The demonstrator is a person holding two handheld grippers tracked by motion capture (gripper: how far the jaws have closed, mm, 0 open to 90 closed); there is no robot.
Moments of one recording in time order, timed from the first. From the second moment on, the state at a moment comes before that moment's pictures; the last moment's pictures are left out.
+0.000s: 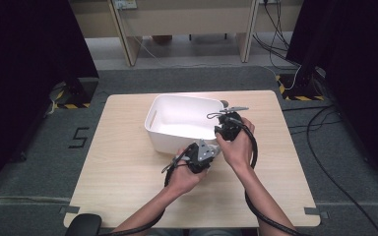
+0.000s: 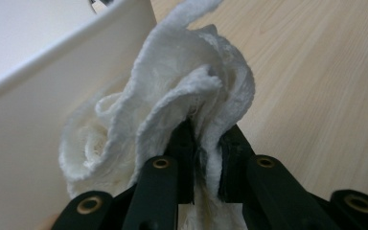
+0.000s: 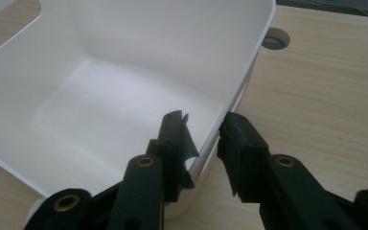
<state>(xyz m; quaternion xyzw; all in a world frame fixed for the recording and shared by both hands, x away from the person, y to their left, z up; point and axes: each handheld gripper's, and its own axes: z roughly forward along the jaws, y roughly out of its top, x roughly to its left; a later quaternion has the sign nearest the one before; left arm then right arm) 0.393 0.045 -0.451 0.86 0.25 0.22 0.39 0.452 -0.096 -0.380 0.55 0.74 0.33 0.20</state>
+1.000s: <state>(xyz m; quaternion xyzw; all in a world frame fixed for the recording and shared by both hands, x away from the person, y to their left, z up) 0.397 0.035 -0.480 0.87 0.25 0.22 0.36 0.452 -0.096 -0.380 0.55 0.74 0.33 0.20</state>
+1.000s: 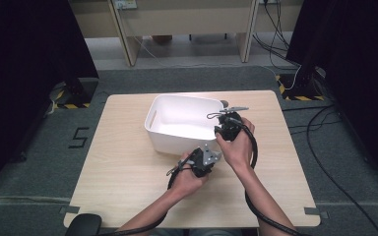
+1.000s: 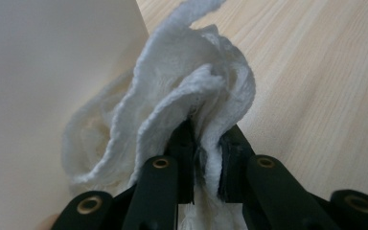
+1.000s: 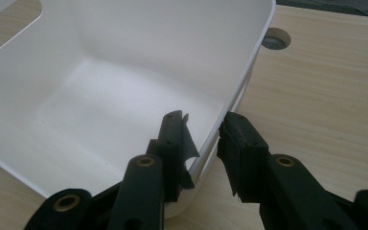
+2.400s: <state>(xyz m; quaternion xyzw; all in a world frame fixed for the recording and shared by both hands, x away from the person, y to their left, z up) 0.373 0.155 -0.441 0.85 0.31 0.22 0.36 0.467 -0.100 -0.383 0.58 0.73 0.32 0.16</state>
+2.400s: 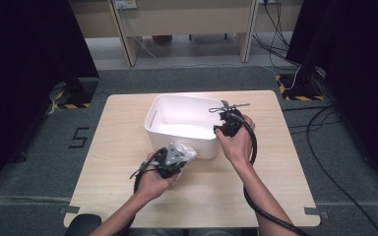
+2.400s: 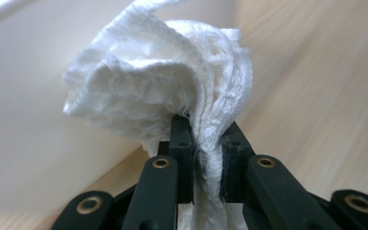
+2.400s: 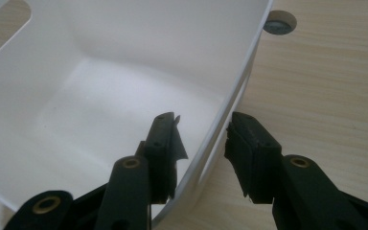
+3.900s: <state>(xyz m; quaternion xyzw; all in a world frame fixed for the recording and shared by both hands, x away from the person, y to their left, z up) 0.408 0.262 -0.427 0.80 0.40 0.28 0.35 0.415 -0.143 -0.366 0.56 0.76 0.30 0.14</state>
